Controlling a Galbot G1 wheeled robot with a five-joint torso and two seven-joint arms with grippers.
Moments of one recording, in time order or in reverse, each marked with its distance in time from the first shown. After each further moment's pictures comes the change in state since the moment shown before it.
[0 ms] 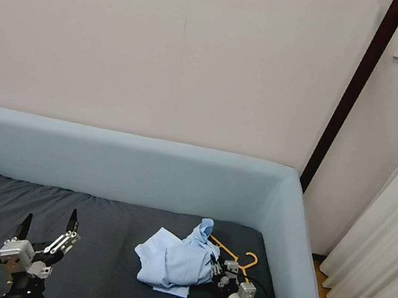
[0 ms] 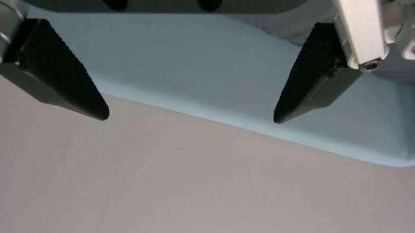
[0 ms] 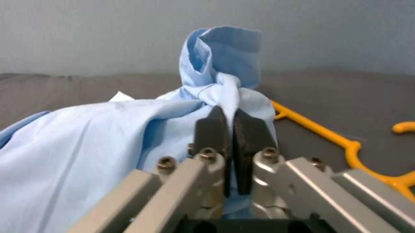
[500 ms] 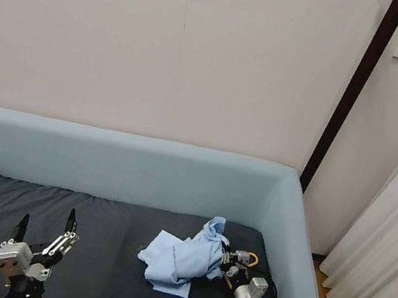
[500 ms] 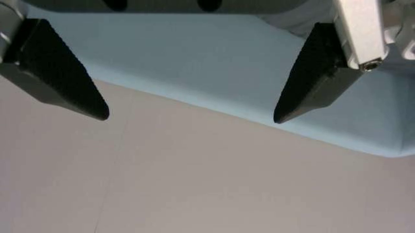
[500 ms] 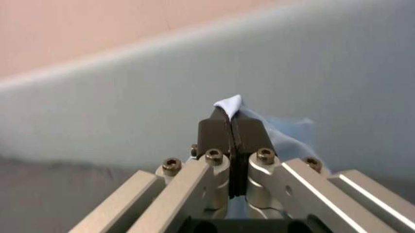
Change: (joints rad) left arm 0.016 -0.015 0.002 -0.039 0.012 -0.017 -0.013; right arm 0.047 -0.094 -0.024 0.207 0.165 0.118 -0.007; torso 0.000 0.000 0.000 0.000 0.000
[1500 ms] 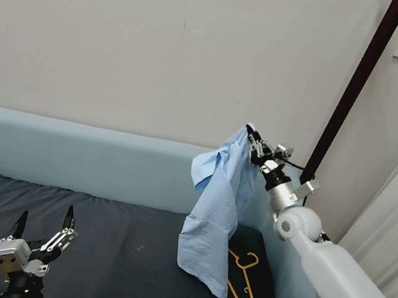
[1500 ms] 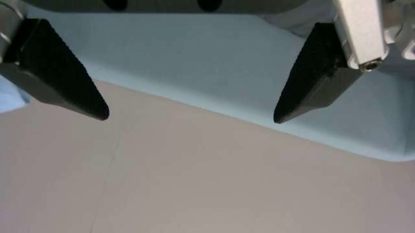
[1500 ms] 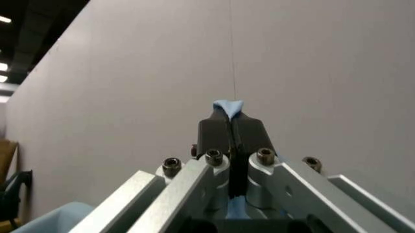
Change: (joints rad) left arm -0.044 0.048 -0.013 0.053 -0.056 -0.005 -0.005; right arm 0.627 -0.224 -0.202 0.016 0.351 0.114 -0.230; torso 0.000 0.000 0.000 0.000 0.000
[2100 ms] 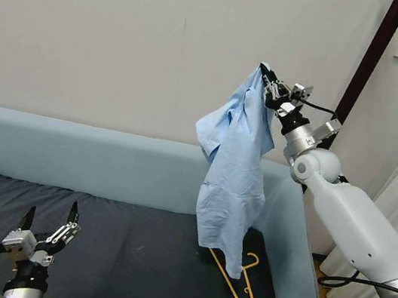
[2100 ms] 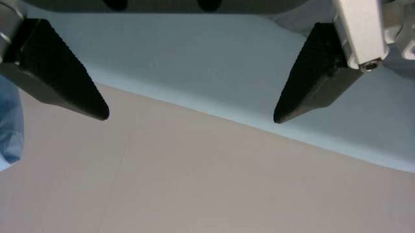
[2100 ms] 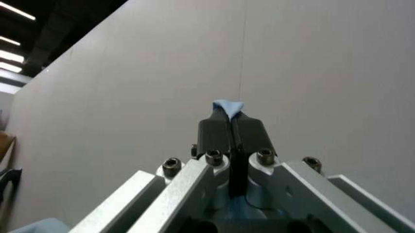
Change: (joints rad) left arm -0.072 0.053 0.017 0.056 -0.052 0.026 0.007; right arm 0.253 0.037 -0.085 -0.131 0.017 0.002 -0.026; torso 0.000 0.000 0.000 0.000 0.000
